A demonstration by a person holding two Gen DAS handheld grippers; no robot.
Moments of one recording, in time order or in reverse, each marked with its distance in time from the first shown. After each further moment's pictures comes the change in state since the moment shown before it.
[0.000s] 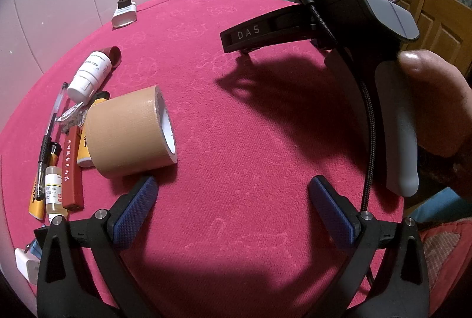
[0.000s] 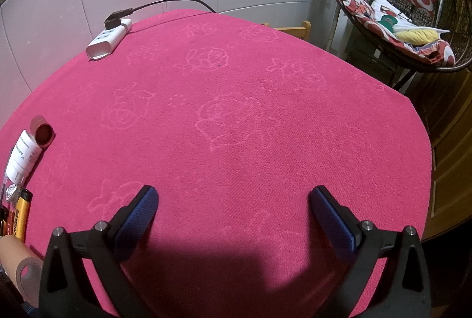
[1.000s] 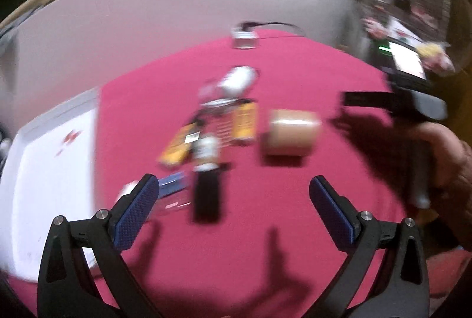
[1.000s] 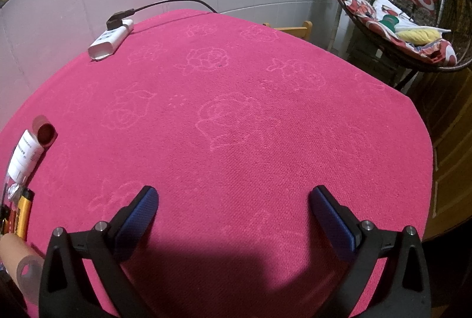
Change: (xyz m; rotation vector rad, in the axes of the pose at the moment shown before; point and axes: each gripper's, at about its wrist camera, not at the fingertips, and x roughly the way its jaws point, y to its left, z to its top) left arm -0.107 0.075 -0.053 -0.333 -0.155 0.315; right arm -0.001 -0.002 -0.002 -0.009 -0.002 0.021
